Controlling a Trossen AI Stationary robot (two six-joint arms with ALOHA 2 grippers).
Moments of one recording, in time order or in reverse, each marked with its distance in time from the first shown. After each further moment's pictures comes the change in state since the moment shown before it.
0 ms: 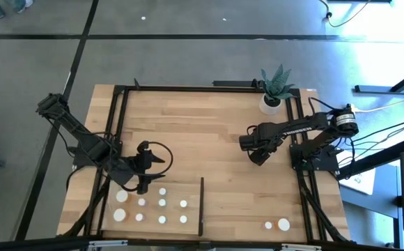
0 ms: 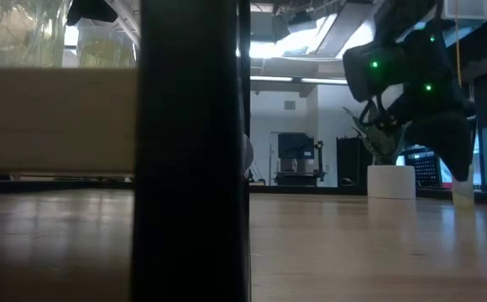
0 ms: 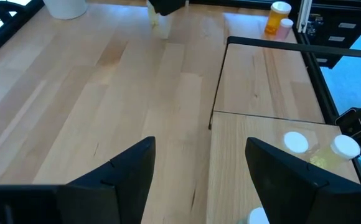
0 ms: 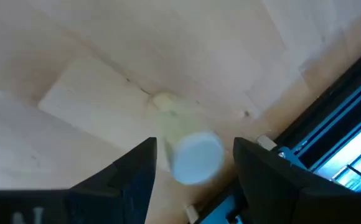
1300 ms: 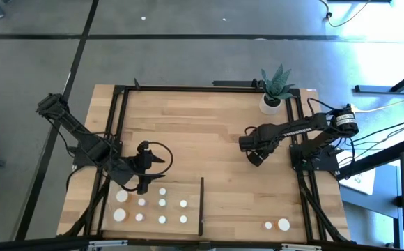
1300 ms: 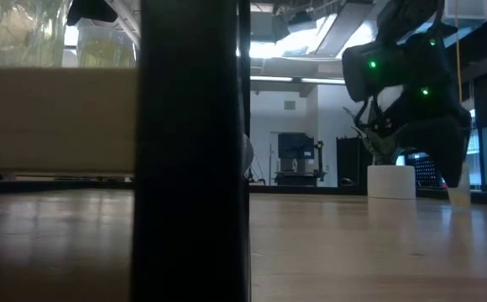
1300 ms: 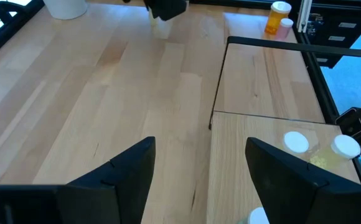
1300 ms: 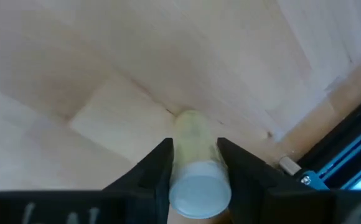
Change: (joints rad) left arm 0.000 0.000 0.000 -0.001 0.000 0.001; right arm 0.012 0.000 -0.024 0.100 0.000 -0.004
